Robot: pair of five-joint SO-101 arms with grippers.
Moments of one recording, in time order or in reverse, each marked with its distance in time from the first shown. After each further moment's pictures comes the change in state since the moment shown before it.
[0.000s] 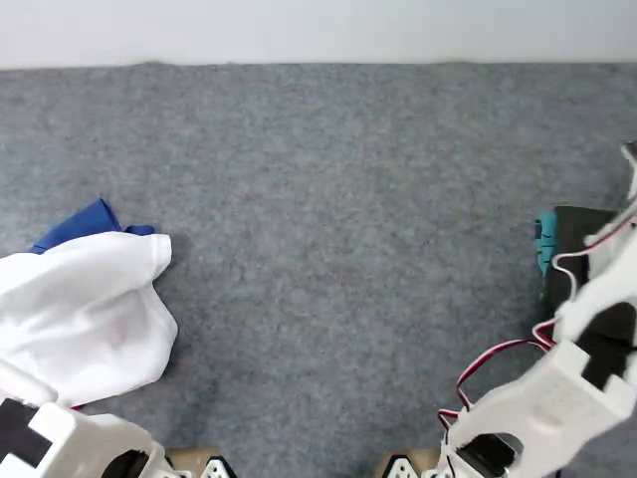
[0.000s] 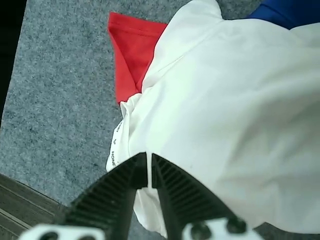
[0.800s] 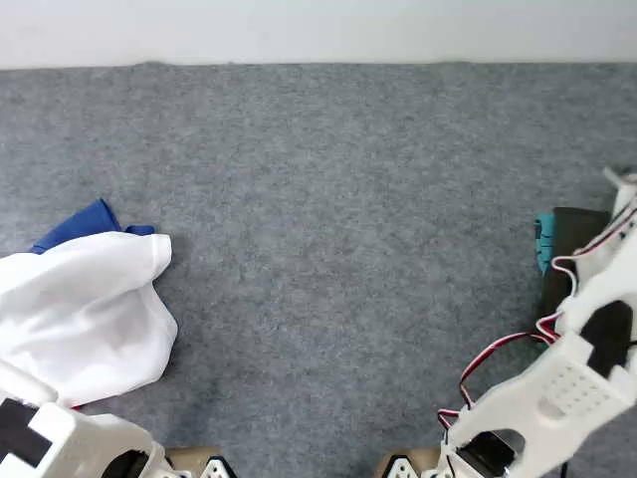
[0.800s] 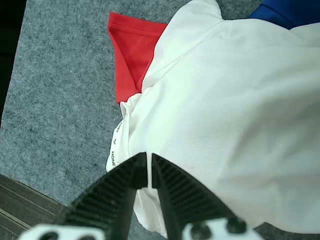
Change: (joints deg) left arm 0.0 0.0 0.0 0.0 0.0; right arm -1.8 3.9 0.3 -1.1 0.4
